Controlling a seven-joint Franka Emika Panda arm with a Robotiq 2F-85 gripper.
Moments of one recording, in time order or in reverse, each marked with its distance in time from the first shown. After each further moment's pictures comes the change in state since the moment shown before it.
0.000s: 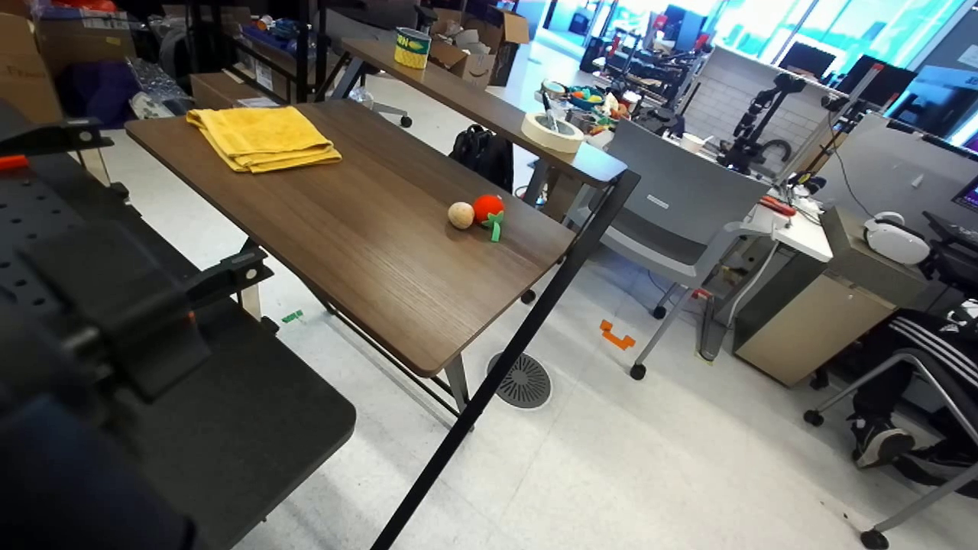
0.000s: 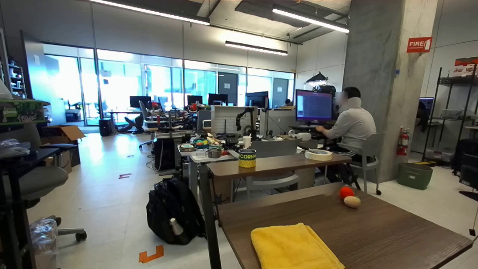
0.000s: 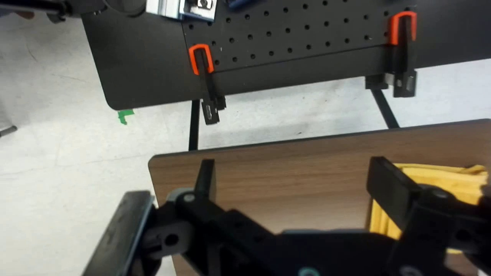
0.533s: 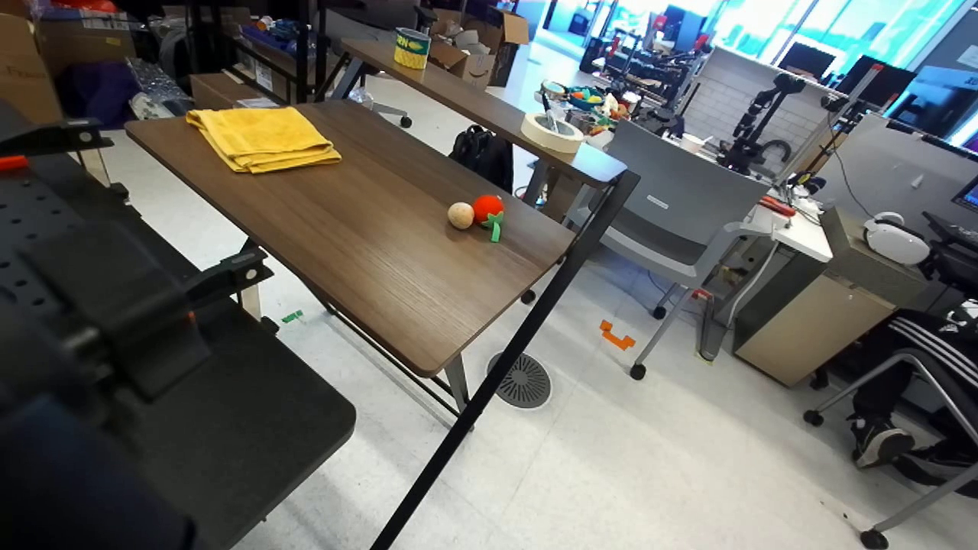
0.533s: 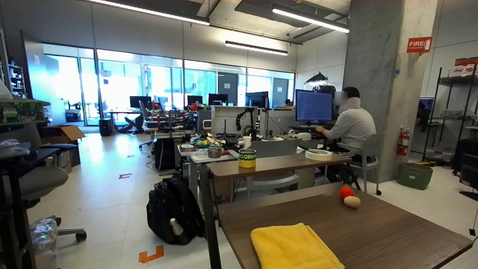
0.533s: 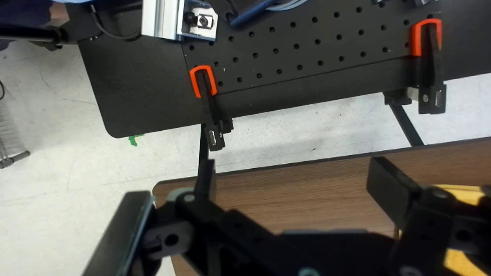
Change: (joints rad) arm -0.018 0.093 0.030 -0.027 -0.018 0.067 0.067
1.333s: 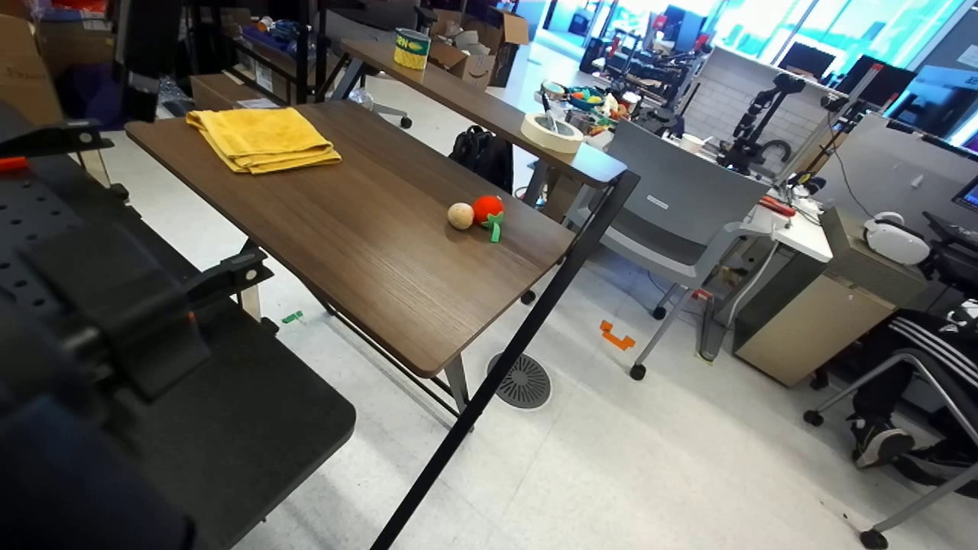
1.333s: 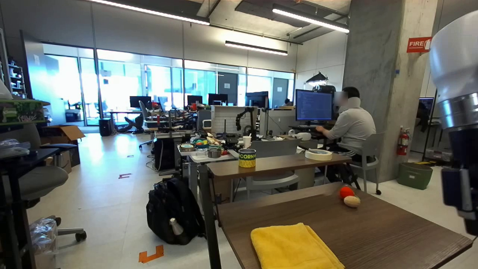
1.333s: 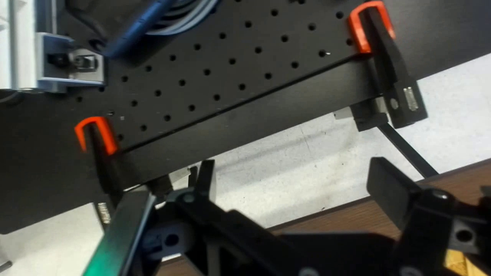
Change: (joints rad) arm 0.092 0.568 0.079 0.235 0.115 0.083 0.281
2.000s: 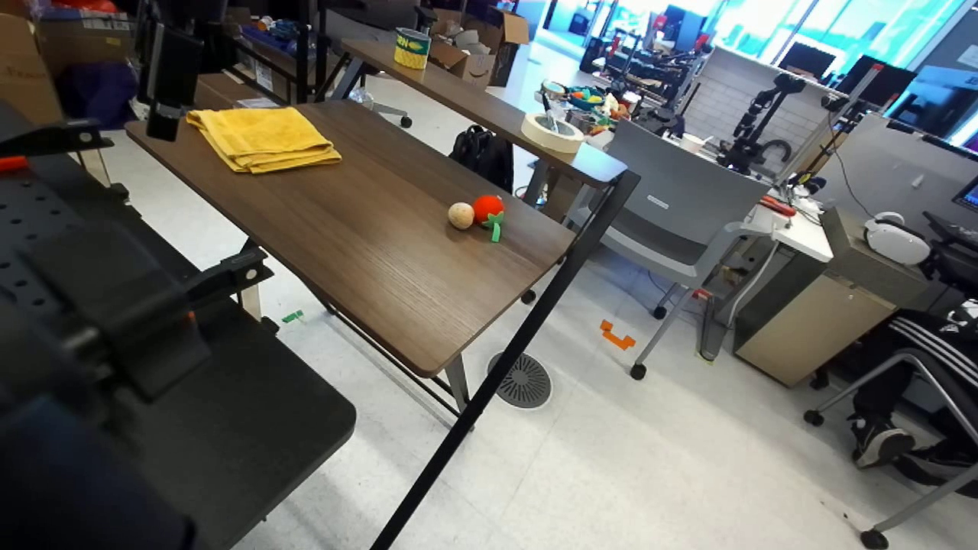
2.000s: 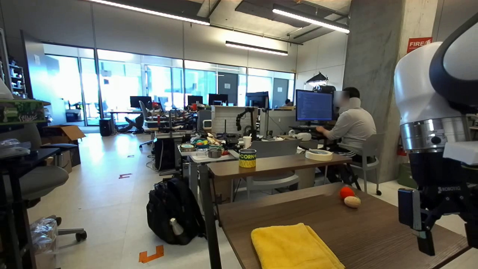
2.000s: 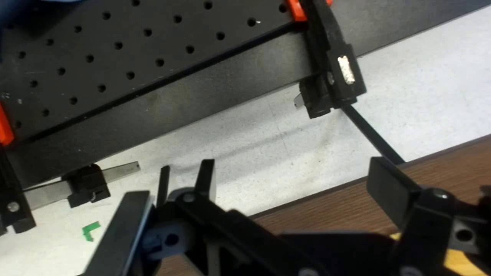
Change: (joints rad) arm 0.058 0.189 0.023 0.118 0.069 0.089 0.016
